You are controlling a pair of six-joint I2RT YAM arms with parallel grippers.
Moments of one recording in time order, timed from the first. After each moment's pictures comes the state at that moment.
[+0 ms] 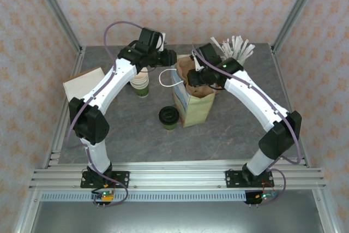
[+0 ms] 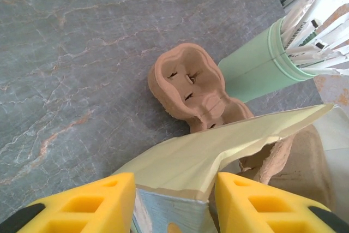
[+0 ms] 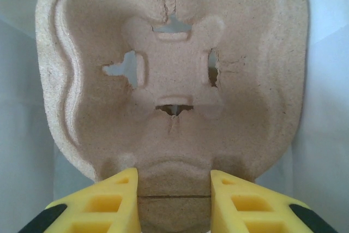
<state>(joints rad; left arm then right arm) -0.40 1.85 1.85 -0.72 0.19 -0.44 0.59 1.63 1.66 -0.97 0.02 0.29</state>
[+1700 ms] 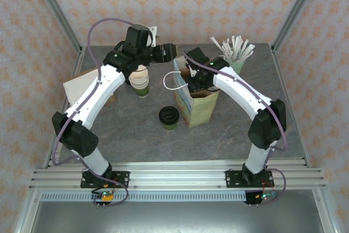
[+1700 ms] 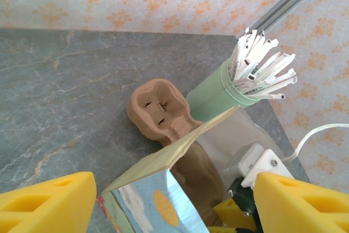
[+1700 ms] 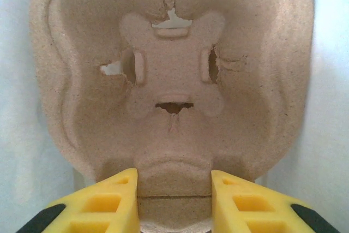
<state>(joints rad) -0.41 1.66 1.76 -0.64 0.18 -0.47 0.60 1.79 1.69 -1.07 0.06 0.26</state>
